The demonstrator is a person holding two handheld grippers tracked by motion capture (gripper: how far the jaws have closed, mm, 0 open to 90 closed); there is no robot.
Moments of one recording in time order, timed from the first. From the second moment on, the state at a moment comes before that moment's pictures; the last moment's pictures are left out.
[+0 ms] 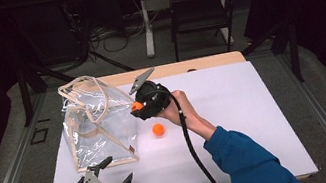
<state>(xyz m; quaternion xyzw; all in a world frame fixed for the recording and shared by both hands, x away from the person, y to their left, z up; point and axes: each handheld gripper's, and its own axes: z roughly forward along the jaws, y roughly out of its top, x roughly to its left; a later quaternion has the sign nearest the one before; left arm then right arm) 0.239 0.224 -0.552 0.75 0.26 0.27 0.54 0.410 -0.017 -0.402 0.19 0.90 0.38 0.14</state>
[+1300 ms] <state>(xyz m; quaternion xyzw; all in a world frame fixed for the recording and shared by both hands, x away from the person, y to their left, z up) 0.239 0.226 -0.552 0.75 0.27 0.27 0.54 0.424 0.002 -0.362 0.19 0.88 0.41 0.16</state>
